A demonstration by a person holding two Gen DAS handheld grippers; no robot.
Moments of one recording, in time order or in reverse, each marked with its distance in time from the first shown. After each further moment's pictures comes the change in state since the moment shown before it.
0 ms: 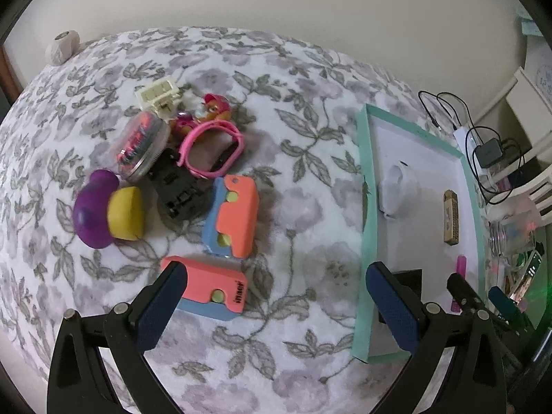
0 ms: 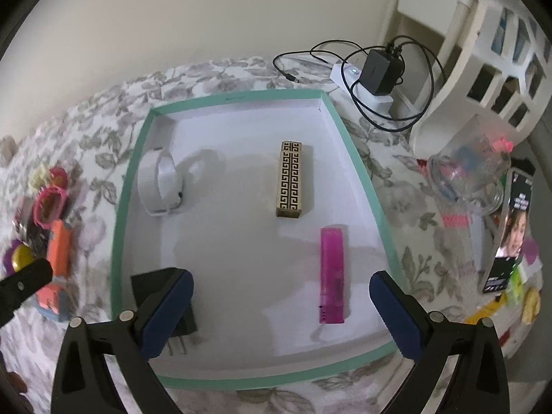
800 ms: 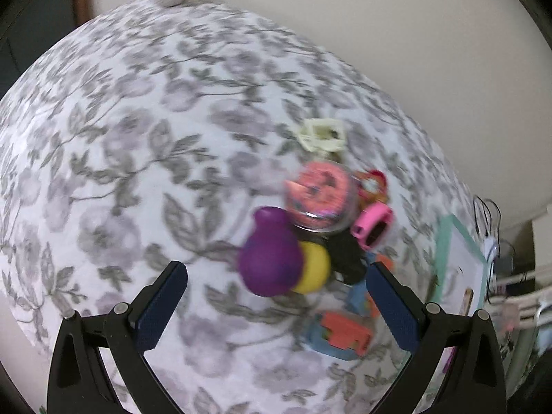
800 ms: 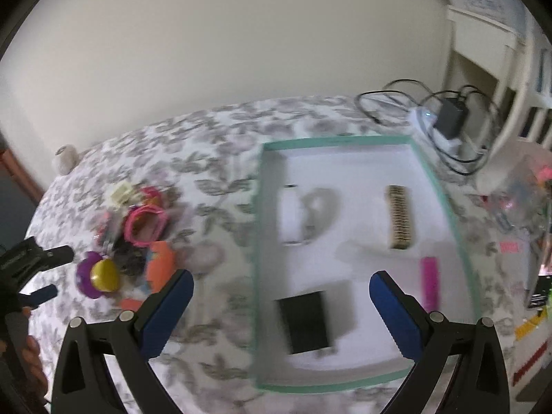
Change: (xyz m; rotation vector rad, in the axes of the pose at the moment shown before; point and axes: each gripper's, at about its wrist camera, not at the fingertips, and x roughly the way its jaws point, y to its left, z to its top) left arm -0.023 0.167 0.026 -0.389 -0.041 0.001; right arm -0.045 0.093 0.001 -0.085 -0.116 0.239
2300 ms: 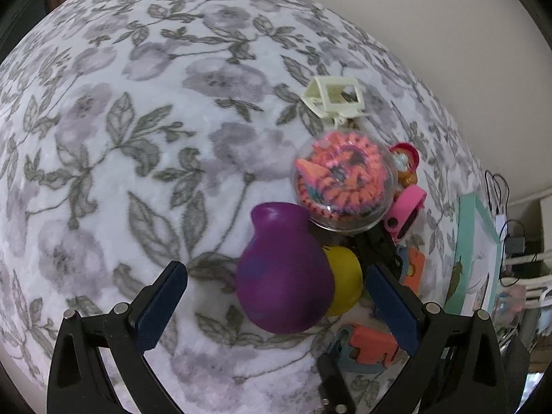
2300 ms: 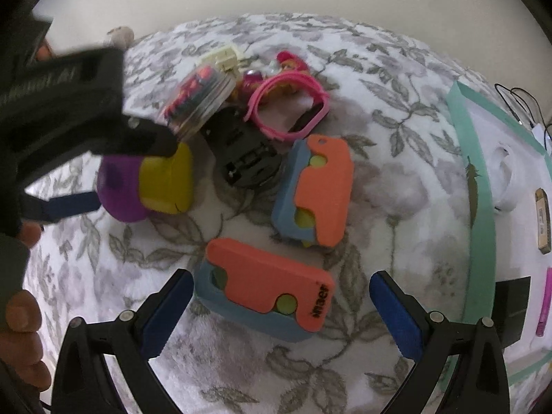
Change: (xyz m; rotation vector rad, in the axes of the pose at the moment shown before) left arm 0.071 -0.008 0.013 0.087 0.139 -0.025; right arm 0.105 0.151 -0.059 -0.295 0.255 0.076
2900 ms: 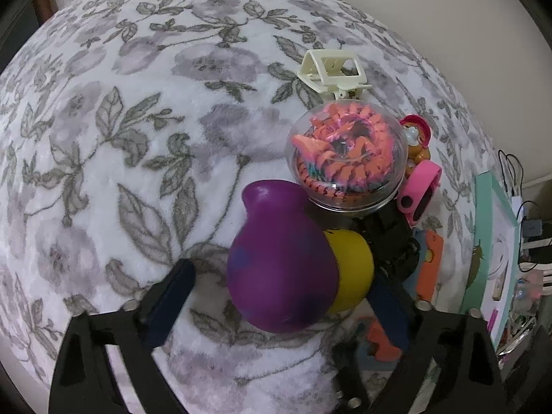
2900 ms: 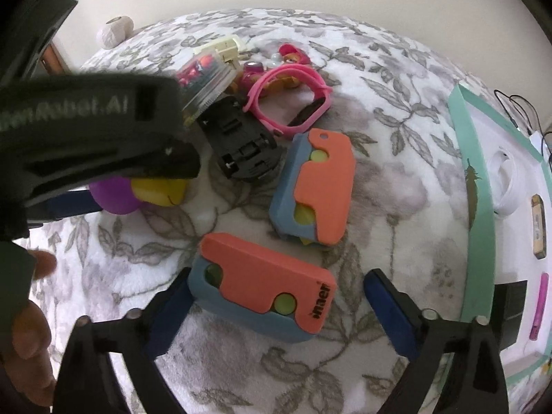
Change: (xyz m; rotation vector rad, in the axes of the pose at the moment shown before) left arm 0.013 -0.007 -0.008 0.053 0.024 0.064; right arm 0.006 0.007 -0.001 -0.004 0.002 -0.031
